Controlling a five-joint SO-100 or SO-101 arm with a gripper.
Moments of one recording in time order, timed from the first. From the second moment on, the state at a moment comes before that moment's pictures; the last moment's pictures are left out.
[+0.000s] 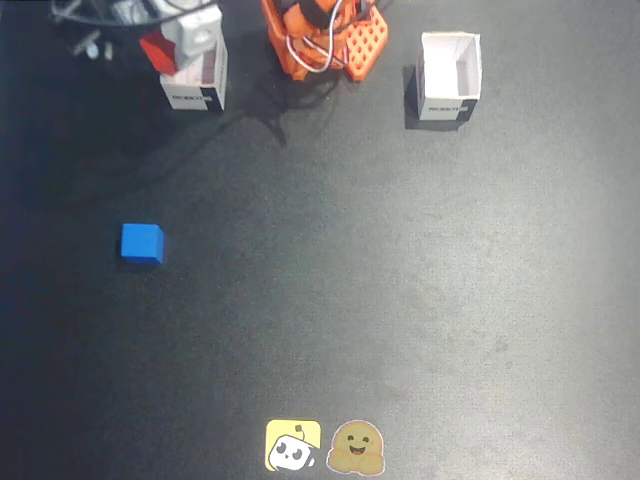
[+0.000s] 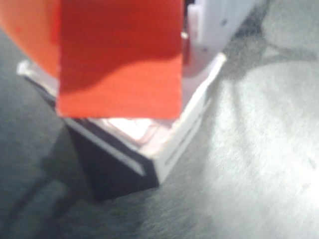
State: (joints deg) arm 67.7 144.5 139.6 81.6 79.4
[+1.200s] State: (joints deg) arm 60.5 148.4 145.1 73.4 78.5
